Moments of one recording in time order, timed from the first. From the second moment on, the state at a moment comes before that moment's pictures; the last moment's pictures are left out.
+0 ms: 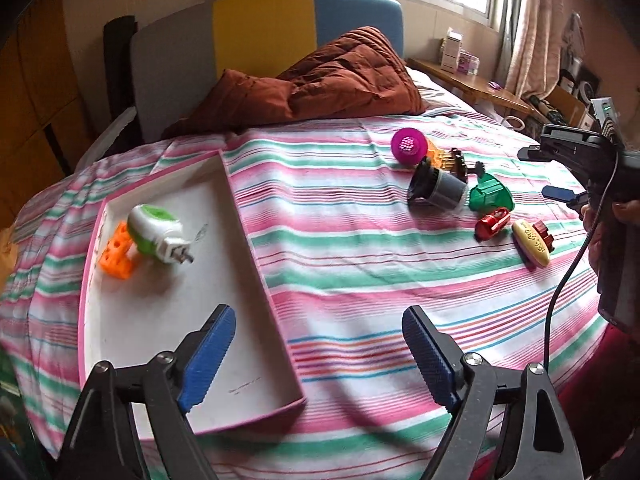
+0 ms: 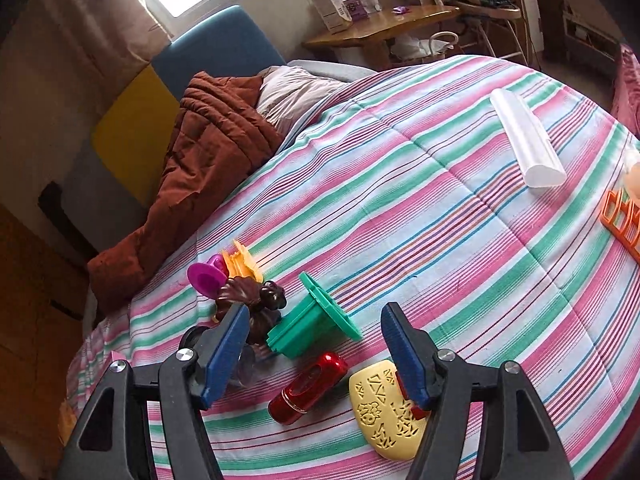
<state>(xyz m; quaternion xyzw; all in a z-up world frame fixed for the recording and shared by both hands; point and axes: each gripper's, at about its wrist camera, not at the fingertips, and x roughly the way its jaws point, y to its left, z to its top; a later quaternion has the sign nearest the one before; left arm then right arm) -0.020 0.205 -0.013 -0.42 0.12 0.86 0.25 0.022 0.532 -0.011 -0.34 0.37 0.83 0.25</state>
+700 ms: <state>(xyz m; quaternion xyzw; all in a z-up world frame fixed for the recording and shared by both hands) -0.086 0.382 -0.039 -0.38 0.22 0.81 0.38 0.022 0.541 -0.017 -0.33 0.43 0.82 0.21</state>
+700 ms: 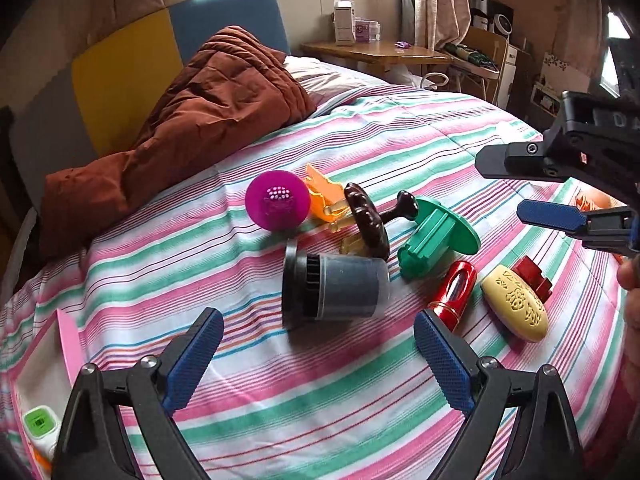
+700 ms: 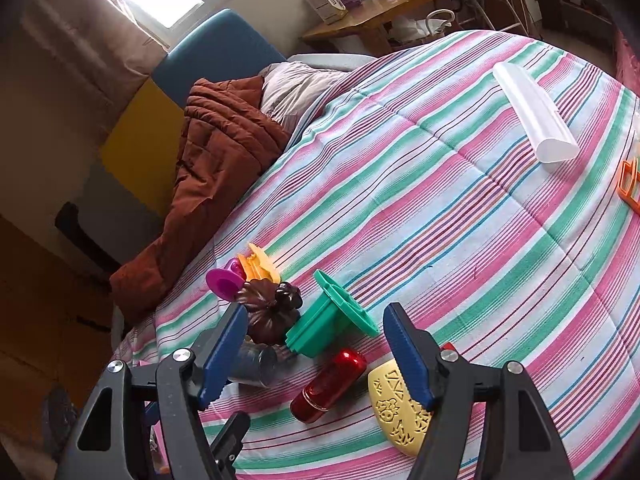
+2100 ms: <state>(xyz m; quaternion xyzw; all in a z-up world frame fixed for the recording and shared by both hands) 0.015 0.269 -0.079 -0.34 0.15 0.85 0.37 -0.027 0.483 -0.002 -0.40 0.28 0.87 0.12</state>
